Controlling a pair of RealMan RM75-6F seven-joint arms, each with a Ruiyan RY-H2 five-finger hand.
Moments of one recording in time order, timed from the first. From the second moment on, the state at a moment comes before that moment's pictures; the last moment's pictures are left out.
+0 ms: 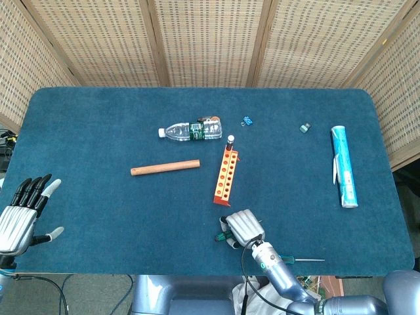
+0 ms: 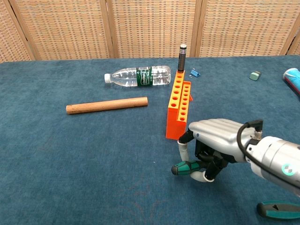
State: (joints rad) left arm -0.14 -1.12 0.00 -1.58 1.64 1.51 -0.01; right arm 0.64 -1.66 0.06 -1.74 -1.03 1.07 -0.62
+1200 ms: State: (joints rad) left arm -0.14 -1.13 0.01 -1.59 1.65 1.51 0.01; right arm 0.55 -1.18 0.41 -2.11 -0.91 1.00 0.16
